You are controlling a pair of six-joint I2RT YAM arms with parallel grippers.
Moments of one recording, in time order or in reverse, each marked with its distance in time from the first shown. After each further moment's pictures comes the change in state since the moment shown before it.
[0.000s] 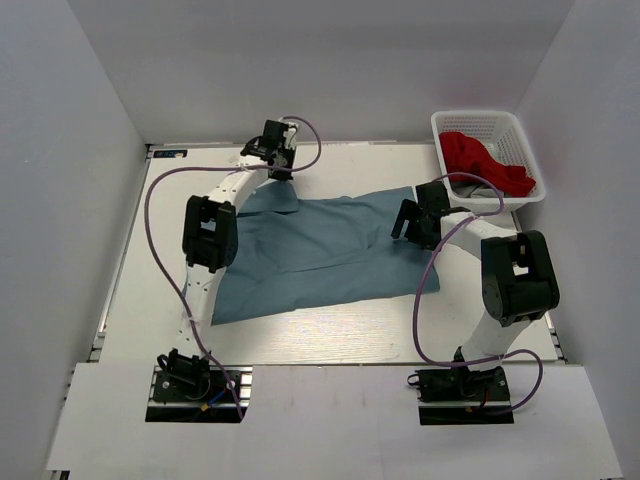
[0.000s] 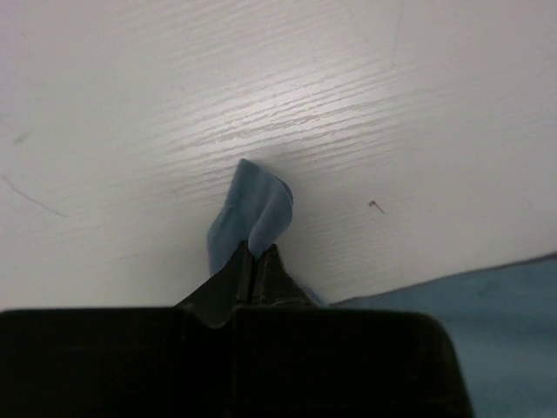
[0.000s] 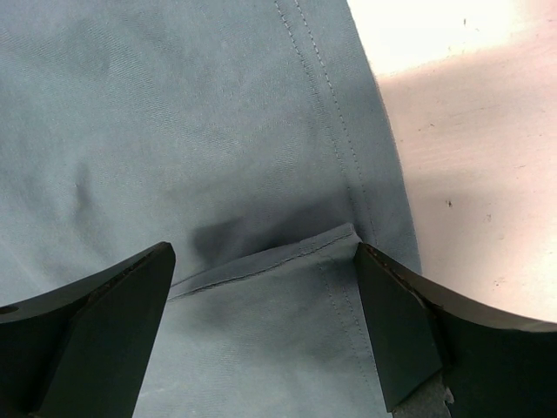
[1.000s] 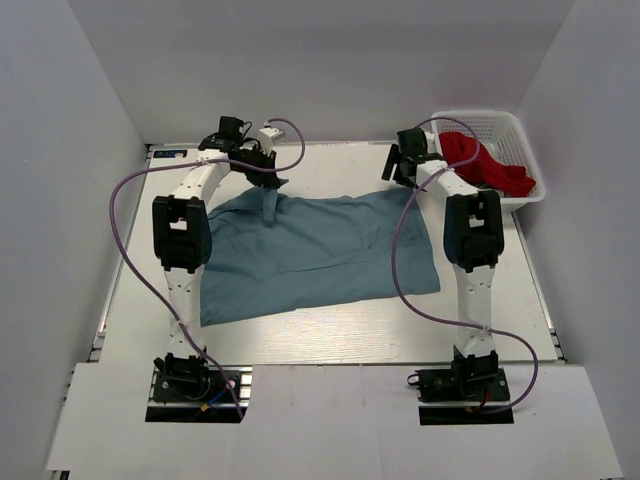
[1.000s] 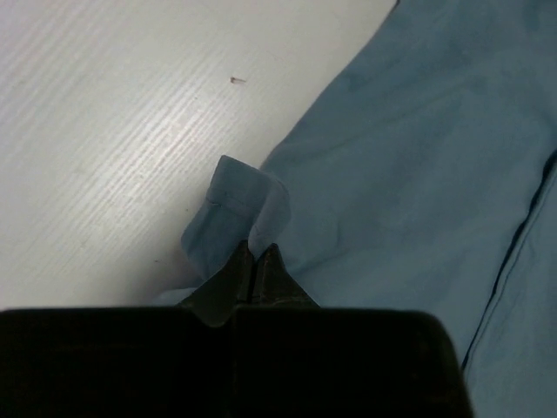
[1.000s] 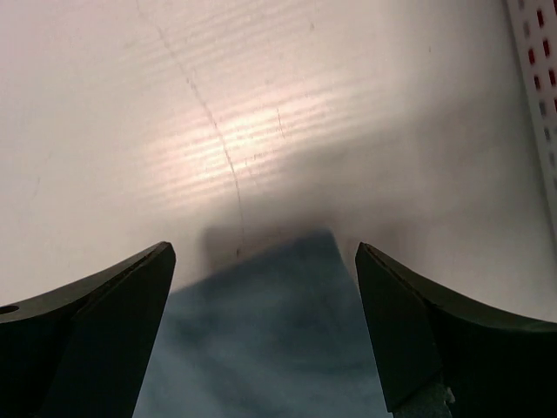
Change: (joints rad) left arm 0.181 -0.146 -0.117 -0.165 0.743 0.479; right arm -0.004 0.544 0.813 -0.117 0.186 -0.076
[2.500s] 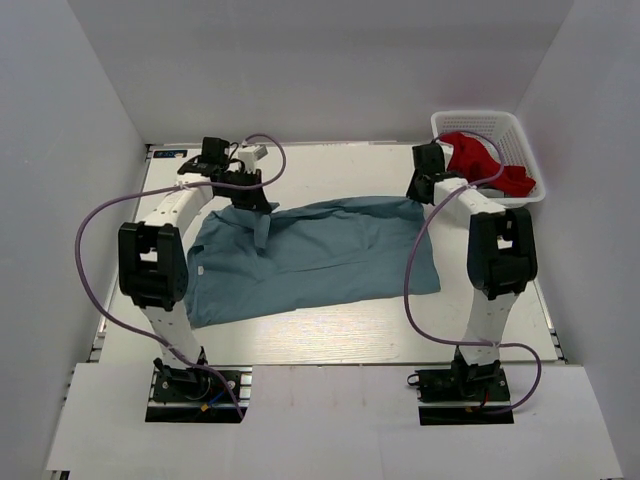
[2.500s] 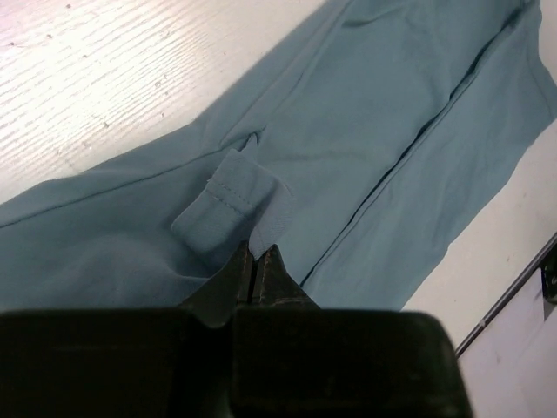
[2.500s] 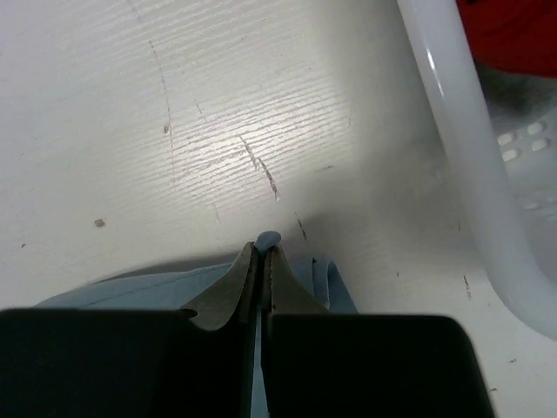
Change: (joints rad) left arm 0.011 -0.424 -0.534 0.063 -0.038 -0.327; right arm -0.013 -0.302 -0.377 0.082 0.039 0.020
